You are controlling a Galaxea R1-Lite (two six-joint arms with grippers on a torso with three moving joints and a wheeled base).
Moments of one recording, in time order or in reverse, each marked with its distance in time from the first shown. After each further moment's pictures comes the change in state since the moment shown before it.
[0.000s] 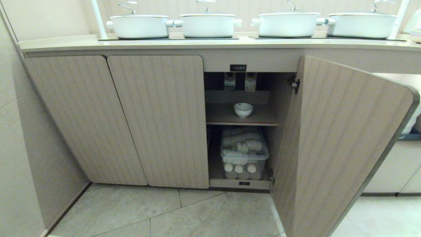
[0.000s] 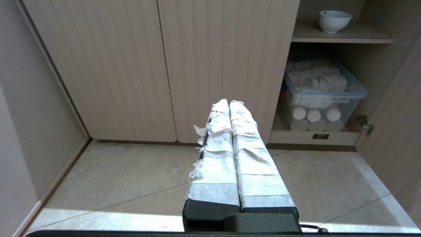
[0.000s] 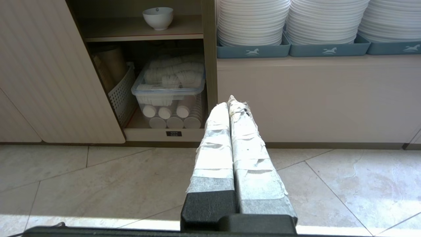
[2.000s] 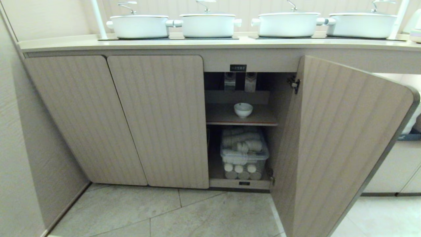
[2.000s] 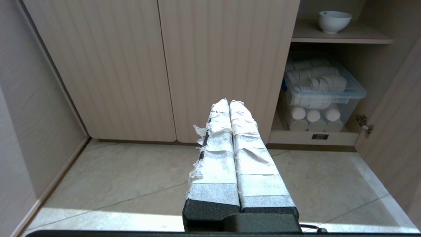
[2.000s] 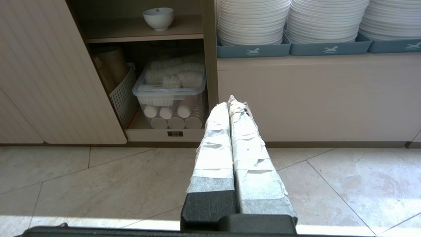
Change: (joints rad) left arm 0.000 0.000 0.001 0.000 0.001 -0.004; right arm 0.000 0.000 0.000 0.001 -0.001 0.011
